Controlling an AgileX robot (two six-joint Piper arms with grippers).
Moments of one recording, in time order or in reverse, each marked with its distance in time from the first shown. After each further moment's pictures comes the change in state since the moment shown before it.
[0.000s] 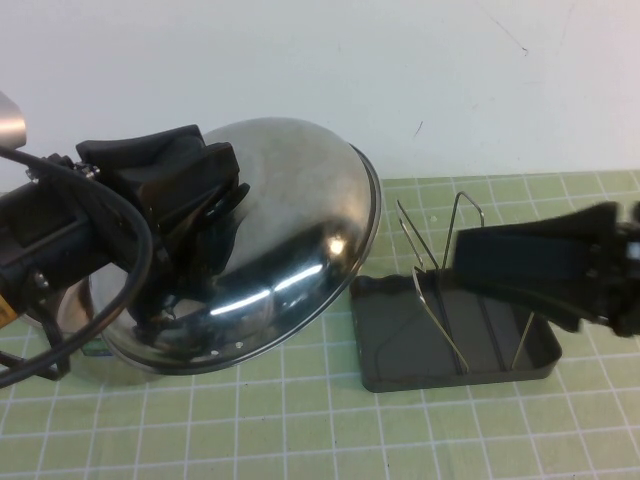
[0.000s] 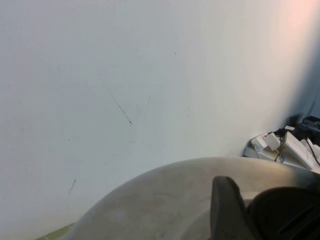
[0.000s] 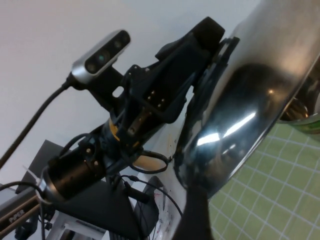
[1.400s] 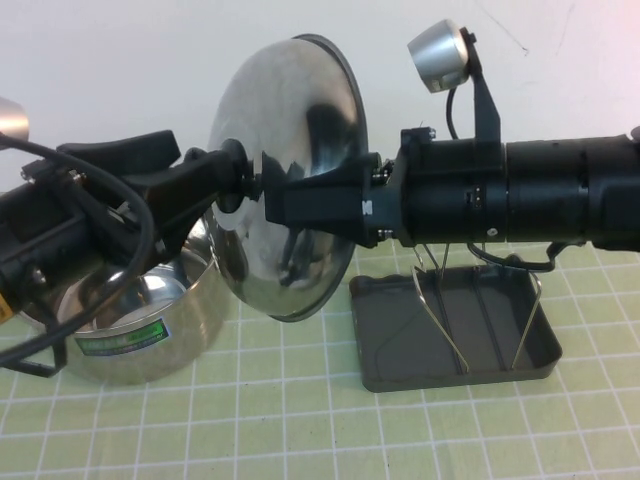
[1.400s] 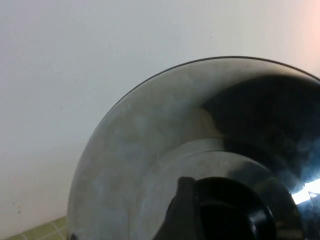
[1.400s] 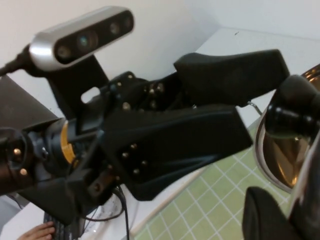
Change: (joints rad) right arm 0.285 0.421 -0.443 -0.003 -0.178 -0.284; left arm 0.000 -0.012 0.000 0.027 0.109 -0.050
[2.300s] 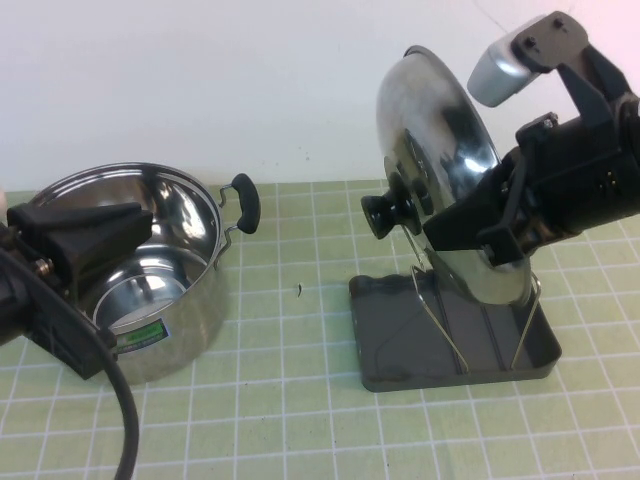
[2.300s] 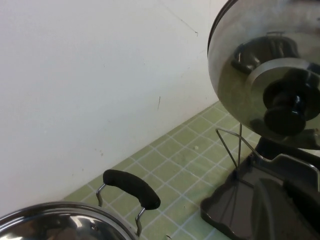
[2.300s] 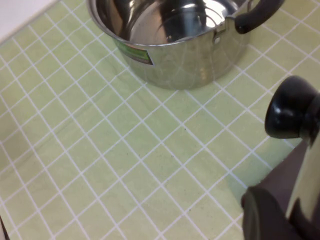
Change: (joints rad) right arm -0.088 -0.174 -0.141 -1.046 0.052 0.605; left arm 0.069 -0.278 0.000 0.589 0.161 -0.255
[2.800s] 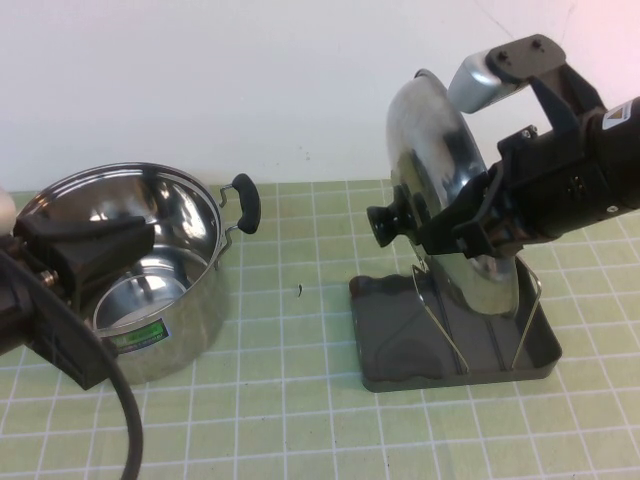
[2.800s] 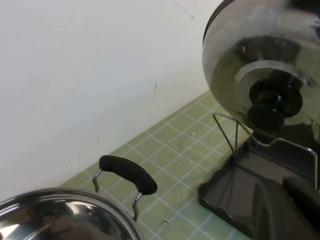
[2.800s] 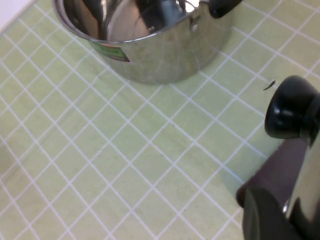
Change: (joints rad) right arm -0.001 0.064 0.000 -0.028 -0.042 0.095; left arm 0.000 0.000 0.000 0.059 -0.007 -0.036
